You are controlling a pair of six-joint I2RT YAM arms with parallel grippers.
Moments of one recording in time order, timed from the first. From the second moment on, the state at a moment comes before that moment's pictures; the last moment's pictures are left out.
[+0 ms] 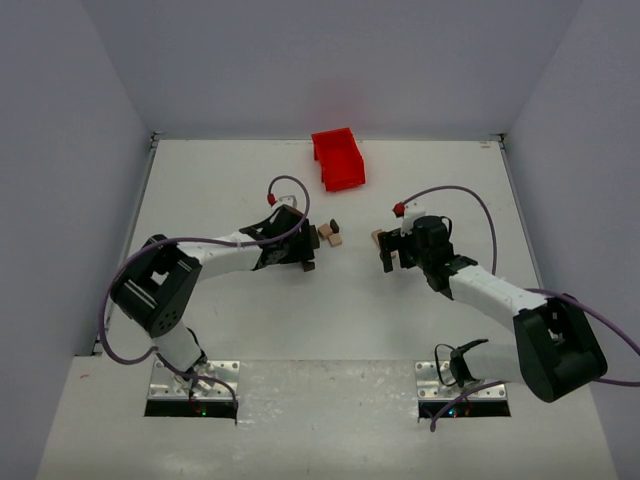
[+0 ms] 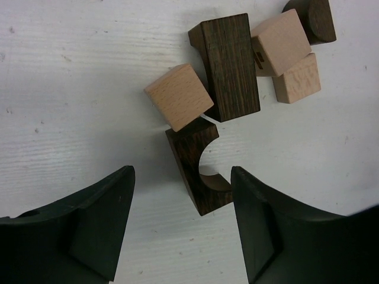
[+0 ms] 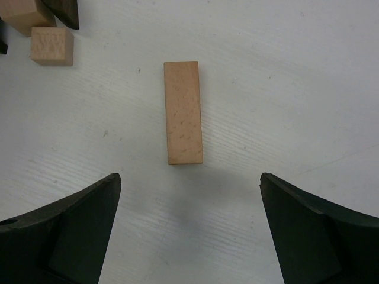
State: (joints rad) left arm -0.61 1.66 0.89 -0.15 -0.19 -0.69; right arm 0.37 1.27 0.48 0.14 0.01 -0.01
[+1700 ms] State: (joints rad) left arm -0.63 1.50 0.62 0.56 0.23 -0.68; right arm 0.55 1.34 0.47 0.58 -0.19 0.74
